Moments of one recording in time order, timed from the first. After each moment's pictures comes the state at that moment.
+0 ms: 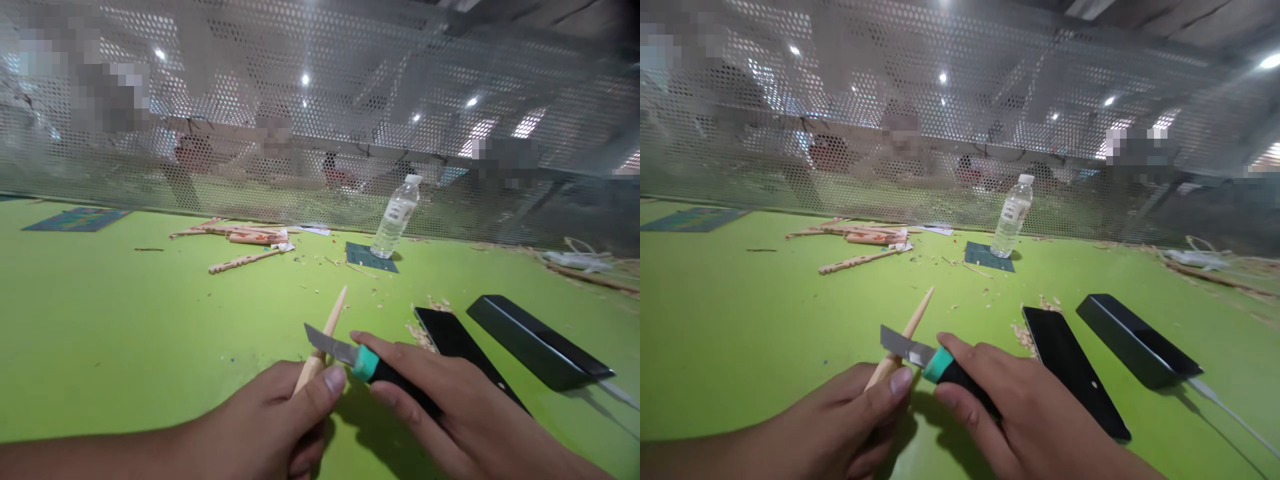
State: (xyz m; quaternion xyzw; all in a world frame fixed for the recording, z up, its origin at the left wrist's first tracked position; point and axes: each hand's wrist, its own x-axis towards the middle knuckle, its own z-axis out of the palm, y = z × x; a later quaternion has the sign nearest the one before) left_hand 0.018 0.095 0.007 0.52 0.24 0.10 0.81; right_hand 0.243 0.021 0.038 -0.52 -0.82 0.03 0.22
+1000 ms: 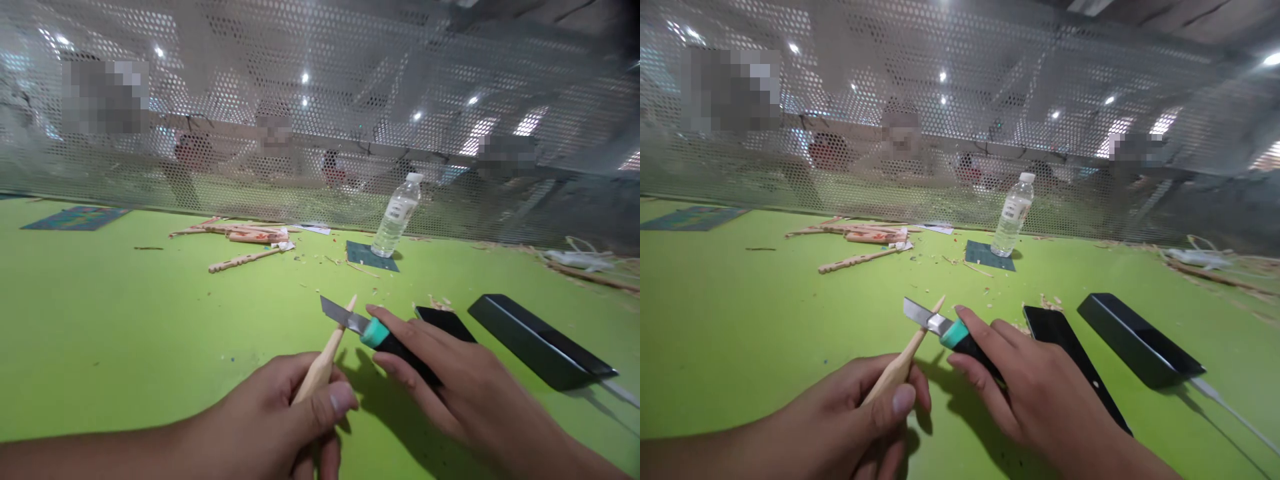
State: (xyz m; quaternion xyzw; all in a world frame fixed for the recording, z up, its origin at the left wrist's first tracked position) left_hand 0.018 0.102 0.011 0.53 0.26 0.06 0.80; right_hand 0.257 0.032 0.033 -0.54 -0.80 -0.14 0.21
